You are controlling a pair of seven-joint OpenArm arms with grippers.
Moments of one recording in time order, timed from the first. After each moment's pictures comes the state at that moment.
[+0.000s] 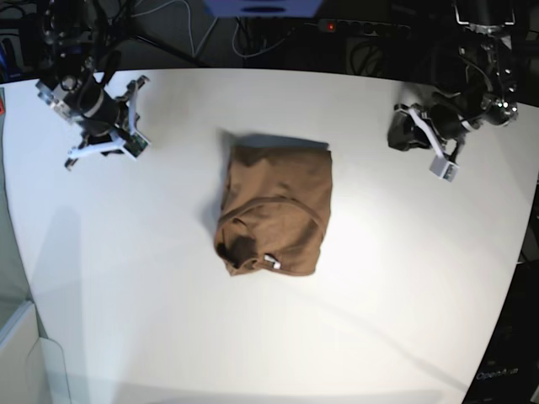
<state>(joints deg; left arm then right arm) 14.2 -21.6 -13.9 79.7 -38.1 -40.1 45.9 -25.6 16.1 8.5 110.9 -16.8 41.1 -31.8</state>
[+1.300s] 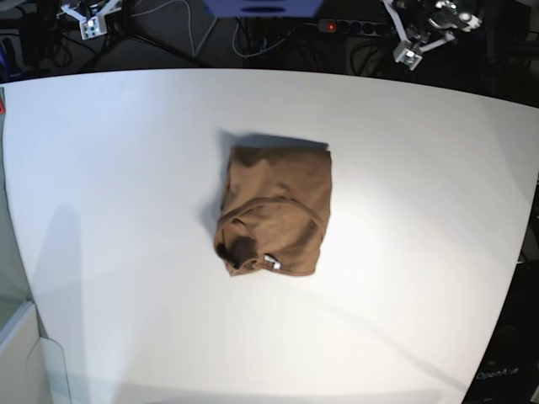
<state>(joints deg) 39.4 -8.6 -16.9 93.2 -2.9 -39.5 42.1 -42.7 -0.7 37.0 78.3 -16.4 40.6 9.2</state>
